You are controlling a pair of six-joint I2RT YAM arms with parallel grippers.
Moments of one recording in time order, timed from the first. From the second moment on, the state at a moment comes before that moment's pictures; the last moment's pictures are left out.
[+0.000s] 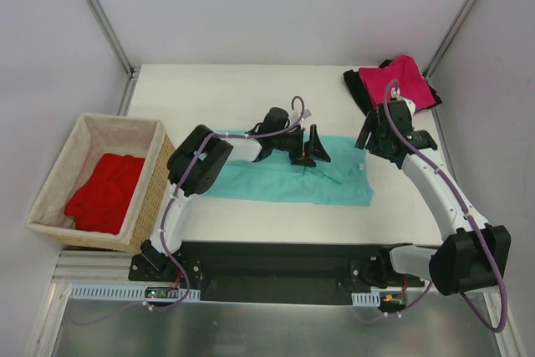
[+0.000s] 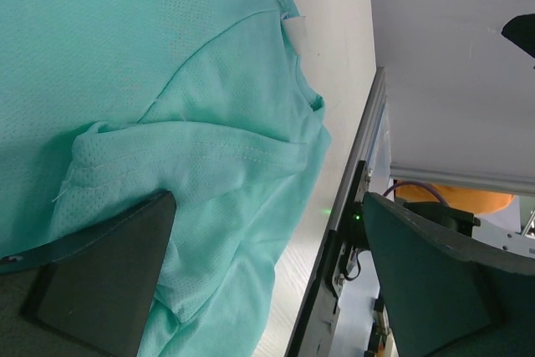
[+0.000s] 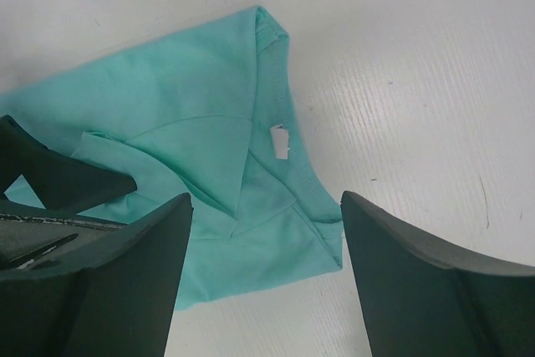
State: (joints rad) left arm -0.68 2.25 1.38 0.38 0.81 -0.90; right arm 0.22 1.24 1.06 -0.71 0.27 0.47
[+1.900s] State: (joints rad) left arm -0.69 2.20 1.26 0.41 0.82 -0.92; right arm 0.22 1.27 1.03 -0.68 0.24 0.47
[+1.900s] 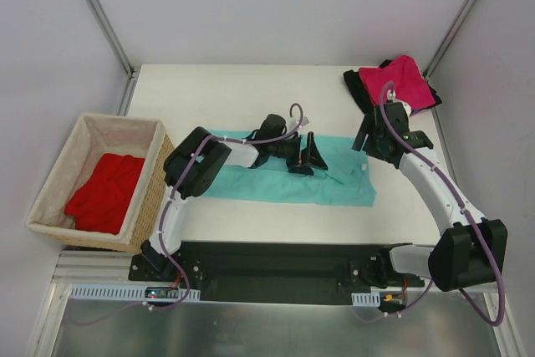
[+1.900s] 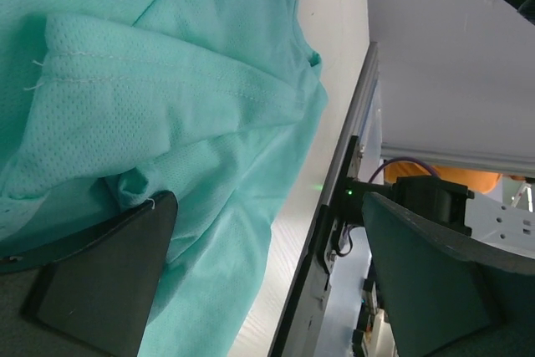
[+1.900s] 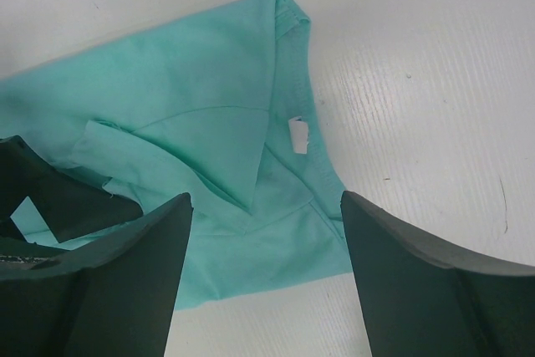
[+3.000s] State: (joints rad) left arm -0.60 1.88 1.30 -0.04 0.72 -0.74; right arm 0.41 1.62 1.09 -0.59 0.21 0.46
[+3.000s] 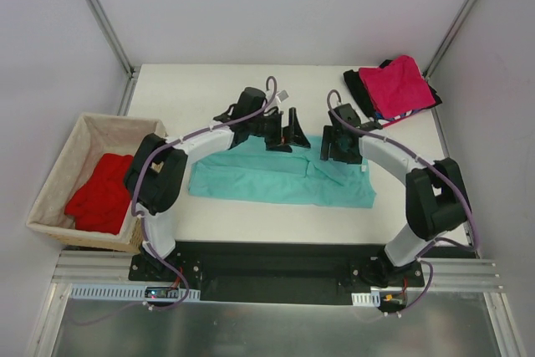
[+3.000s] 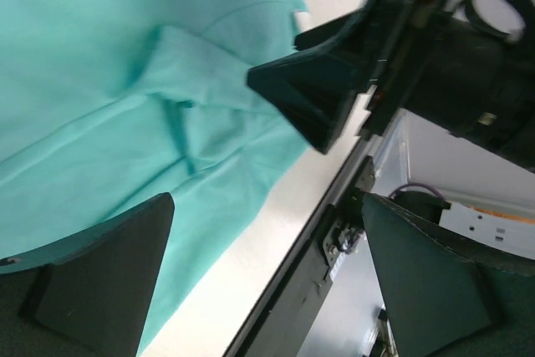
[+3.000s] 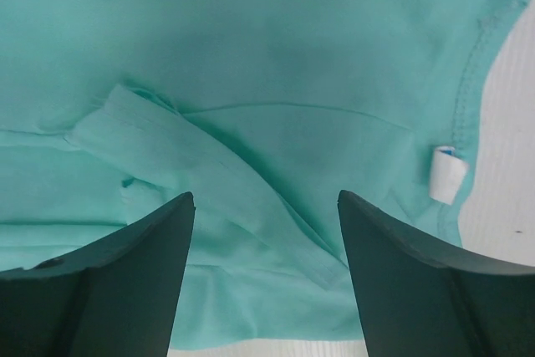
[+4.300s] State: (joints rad) left arm -0.49 1.99 1.43 -0.46 0.26 -0.60; right arm 0.42 1.89 1.37 -0.57 0.23 0.40
